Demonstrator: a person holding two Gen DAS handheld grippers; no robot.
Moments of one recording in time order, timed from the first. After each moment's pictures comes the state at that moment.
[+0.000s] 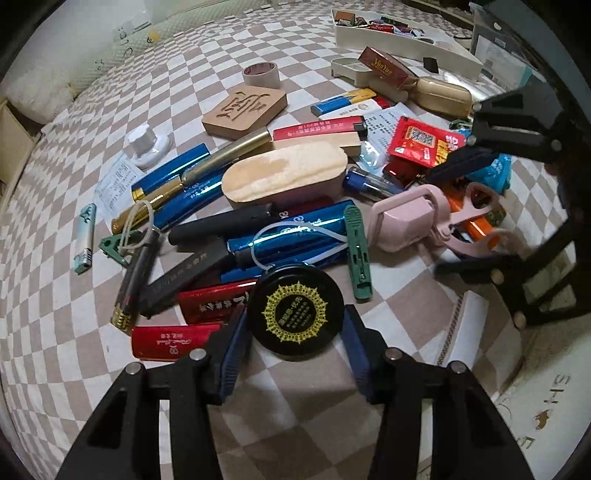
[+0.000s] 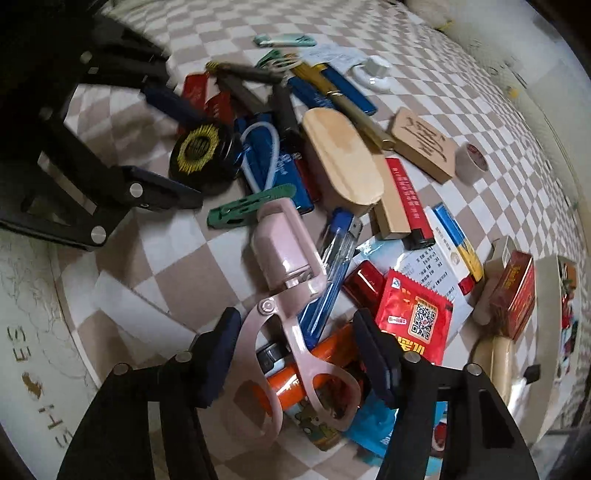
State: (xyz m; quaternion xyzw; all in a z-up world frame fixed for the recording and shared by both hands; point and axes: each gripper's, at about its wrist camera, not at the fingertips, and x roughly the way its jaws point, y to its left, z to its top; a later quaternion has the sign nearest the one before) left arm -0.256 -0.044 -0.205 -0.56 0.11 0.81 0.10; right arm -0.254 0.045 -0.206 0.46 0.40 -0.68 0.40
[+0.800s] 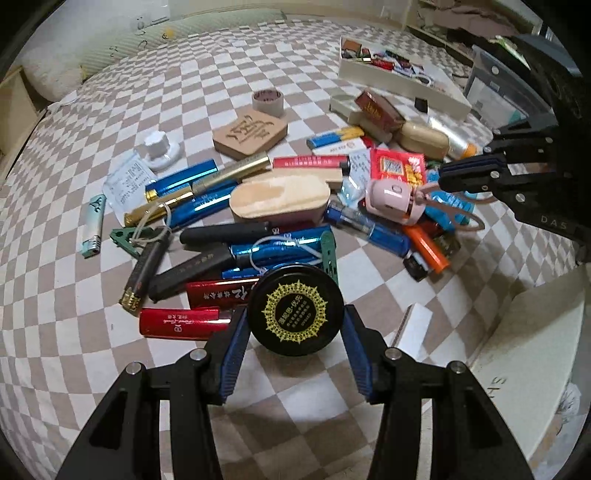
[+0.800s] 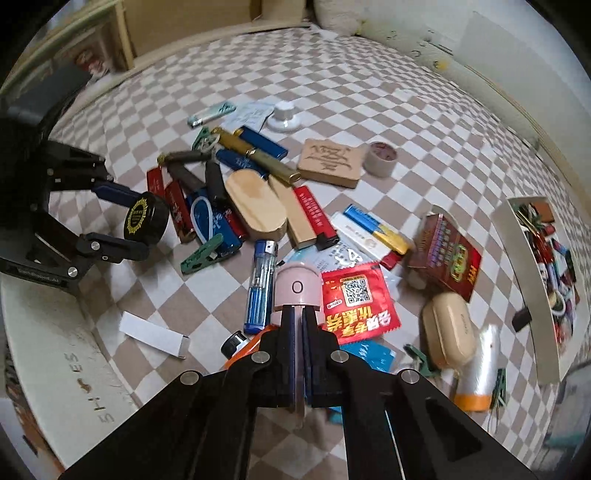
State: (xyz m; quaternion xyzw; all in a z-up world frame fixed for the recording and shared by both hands) left arm -0.231 -0.052 -0.158 -0.55 0.03 0.83 0.11; right arm -0.285 0.099 -0.141 0.47 0.27 -0.76 0.37
